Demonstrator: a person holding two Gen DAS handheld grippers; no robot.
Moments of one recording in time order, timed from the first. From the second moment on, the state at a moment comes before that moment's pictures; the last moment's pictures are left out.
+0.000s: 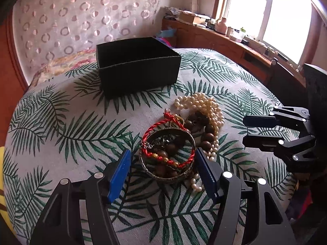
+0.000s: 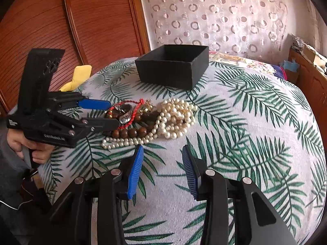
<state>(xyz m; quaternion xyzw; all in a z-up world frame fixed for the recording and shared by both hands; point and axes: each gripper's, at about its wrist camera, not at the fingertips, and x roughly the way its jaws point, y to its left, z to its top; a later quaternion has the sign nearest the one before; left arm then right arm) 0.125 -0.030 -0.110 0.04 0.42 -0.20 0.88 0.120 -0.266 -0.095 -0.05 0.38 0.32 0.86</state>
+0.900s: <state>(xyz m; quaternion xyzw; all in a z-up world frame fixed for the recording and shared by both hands) 0.095 0.010 -0.091 0.01 0.39 -0.20 0.90 0.195 -0.179 -0.092 -0.04 0.44 0.41 0.80</state>
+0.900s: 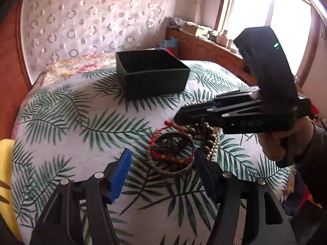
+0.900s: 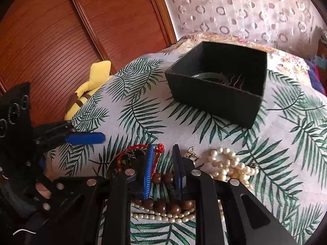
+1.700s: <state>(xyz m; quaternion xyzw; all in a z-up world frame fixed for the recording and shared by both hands) 0.099 0.038 -0.094 0.00 0.39 -0.17 0.91 0.146 -0.192 -0.043 -0.06 0.38 0.44 0.81</state>
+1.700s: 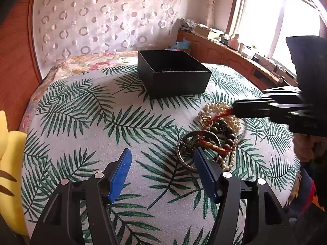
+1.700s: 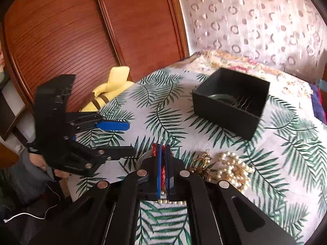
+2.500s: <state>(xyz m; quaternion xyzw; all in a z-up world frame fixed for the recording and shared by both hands) 0.116 0.017 -0.099 0.01 0.40 -0.18 0.90 0.142 -0.230 -0.024 -0.06 0.34 0.41 0.84</state>
